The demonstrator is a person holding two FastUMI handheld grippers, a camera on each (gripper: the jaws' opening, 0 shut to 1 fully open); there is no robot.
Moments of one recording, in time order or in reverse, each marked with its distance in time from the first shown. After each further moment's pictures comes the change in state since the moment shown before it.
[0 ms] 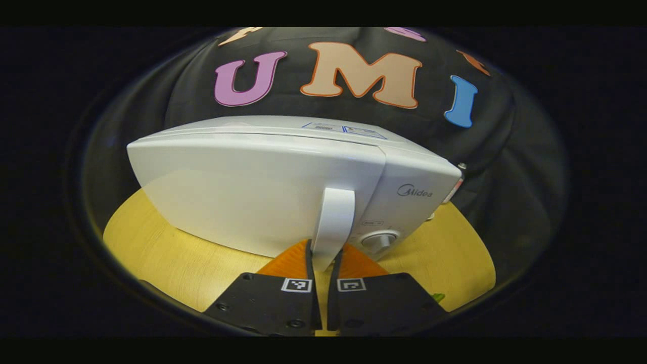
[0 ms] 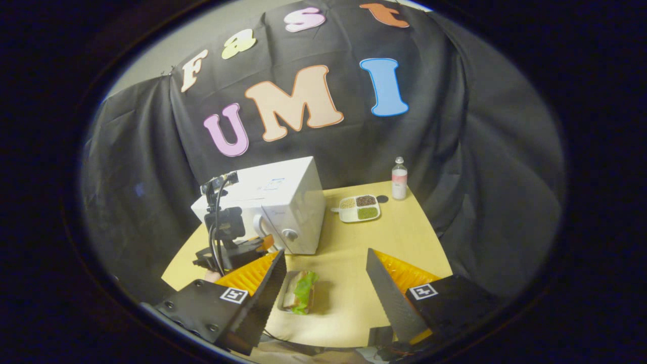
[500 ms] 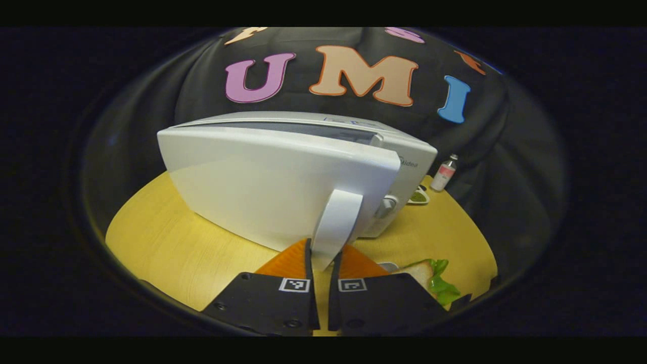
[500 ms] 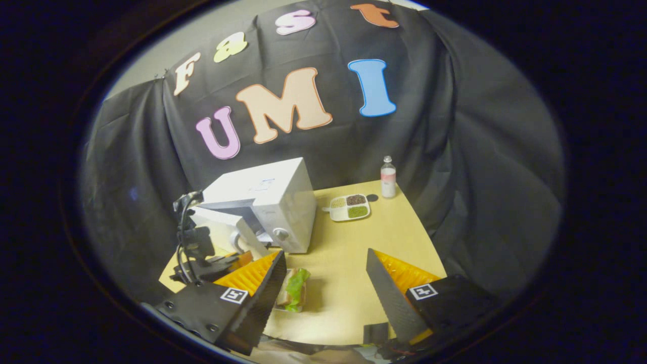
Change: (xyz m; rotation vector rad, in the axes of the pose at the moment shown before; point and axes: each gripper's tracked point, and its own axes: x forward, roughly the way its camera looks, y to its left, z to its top) left arm -0.075 0.028 -0.042 0.029 0.033 -0.004; right arm -0.009 -0.018 -0.006 0.008 -0.009 -0.044
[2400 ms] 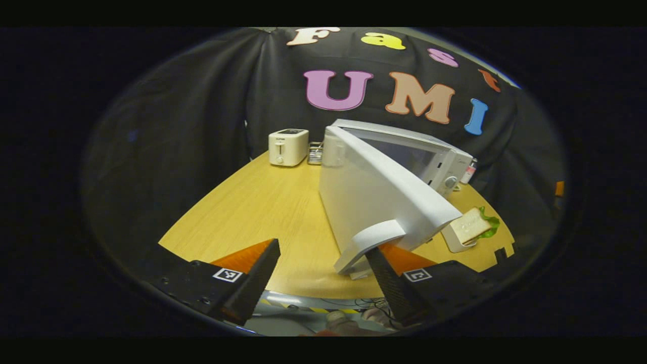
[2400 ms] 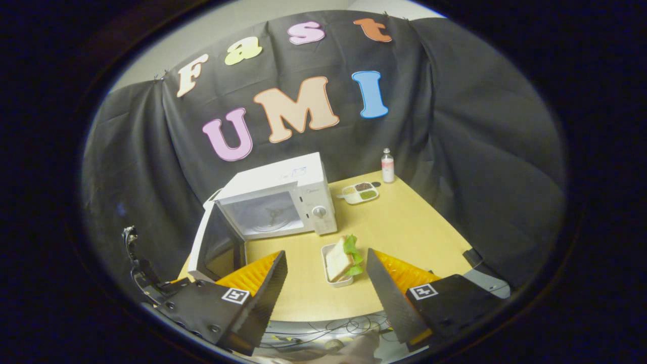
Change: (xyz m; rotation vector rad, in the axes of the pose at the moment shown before) left arm -0.194 0.267 -0.046 -0.057 -0.012 0.118; right arm -0.096 0.151 -0.081 0.078 -0.055 -0.132
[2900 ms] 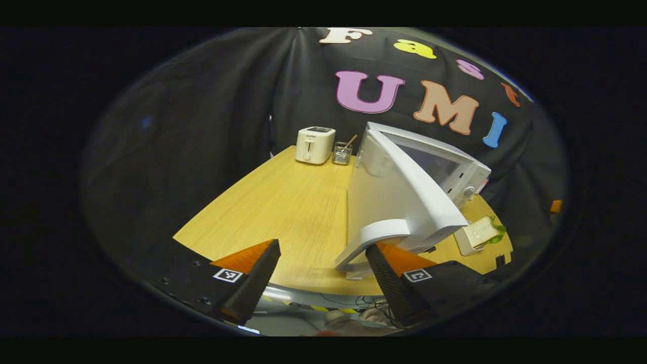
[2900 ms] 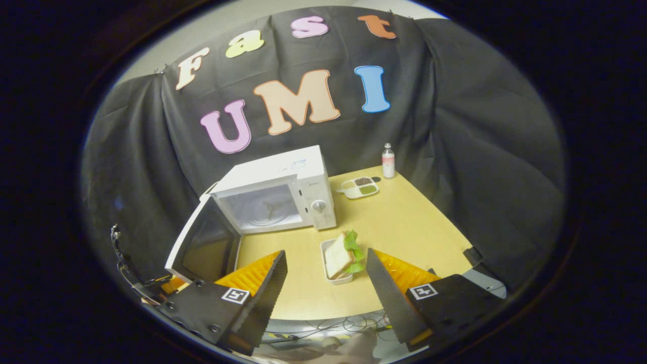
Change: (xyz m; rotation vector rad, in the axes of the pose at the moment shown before) left arm -0.010 0.060 0.002 -0.098 0.011 0.034; right arm 0.017 -0.001 -0.005 -0.023 0.029 -0.020
